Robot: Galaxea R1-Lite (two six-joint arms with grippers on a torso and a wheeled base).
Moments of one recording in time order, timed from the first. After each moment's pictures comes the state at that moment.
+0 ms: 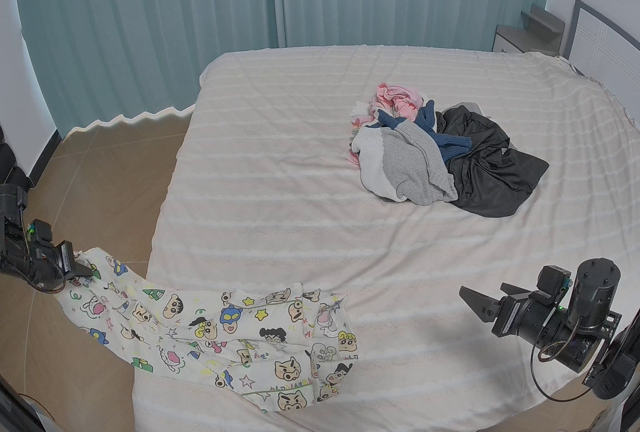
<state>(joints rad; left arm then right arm) 0.49 1.70 -0.83 0.13 -0.49 -0.03 0.49 1.76 -0.02 -1.42 -0.13 0.42</state>
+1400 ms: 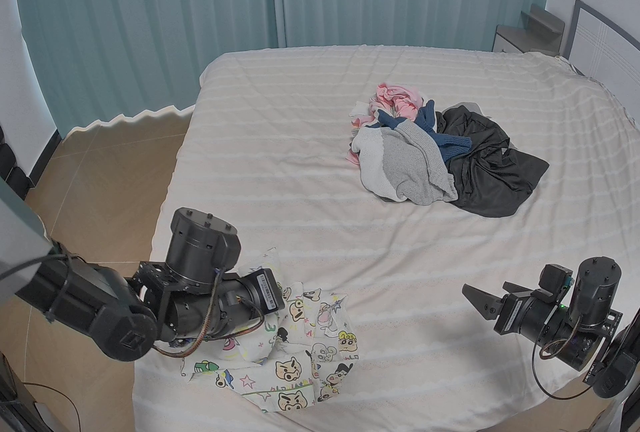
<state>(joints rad) -0.61 1.83 -0.69 -0.48 0.04 -0.81 0.47 1.77 -0.02 -1.42 -0.13 0.43</state>
